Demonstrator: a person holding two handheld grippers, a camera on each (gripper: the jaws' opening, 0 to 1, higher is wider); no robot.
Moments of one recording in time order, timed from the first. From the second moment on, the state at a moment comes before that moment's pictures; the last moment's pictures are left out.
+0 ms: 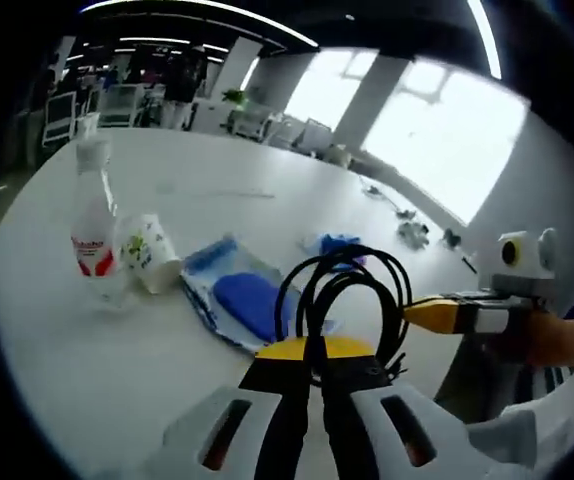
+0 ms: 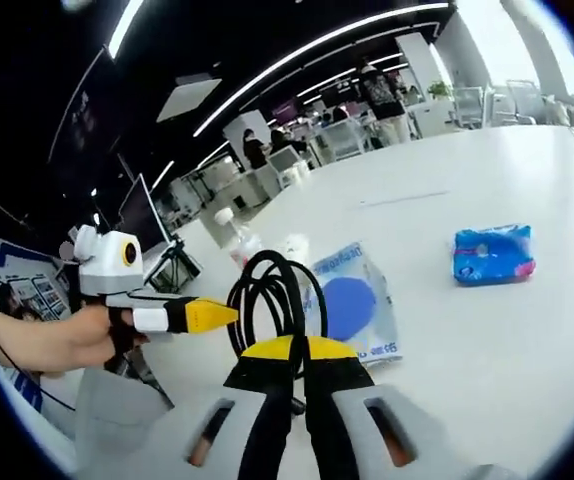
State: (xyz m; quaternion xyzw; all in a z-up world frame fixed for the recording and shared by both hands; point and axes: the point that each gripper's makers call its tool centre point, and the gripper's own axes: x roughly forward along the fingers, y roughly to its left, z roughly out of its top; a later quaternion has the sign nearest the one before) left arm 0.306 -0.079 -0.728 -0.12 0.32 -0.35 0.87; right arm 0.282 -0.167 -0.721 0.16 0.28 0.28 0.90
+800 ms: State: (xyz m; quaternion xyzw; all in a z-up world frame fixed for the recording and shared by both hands) left arm 0.331 -0.182 -0.710 -0.11 0.31 -0.41 0.85; right arm 0.303 -0.269 -0.705 0.17 0.25 0.20 0.93
